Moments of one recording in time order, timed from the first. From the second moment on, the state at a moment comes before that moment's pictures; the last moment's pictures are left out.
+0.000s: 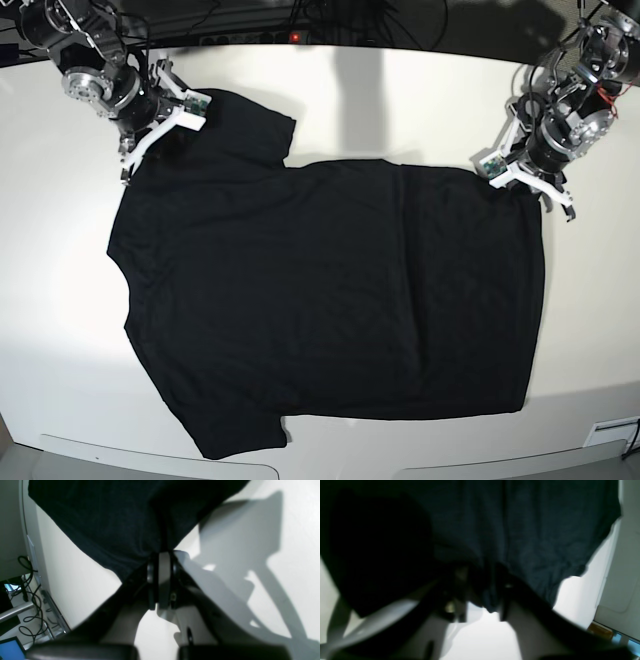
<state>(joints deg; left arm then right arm) 8.1 -35.2 23.3 86.2 23.3 -22.2 21.3 -23.4 41.5 -18.2 98.4 -35.5 29.0 -15.2</state>
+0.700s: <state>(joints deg) 18.5 -45.8 23.6 96.9 -2.8 -16.6 21.8 -39.3 45.1 0.4 114.8 -9.4 28.5 -23.1</state>
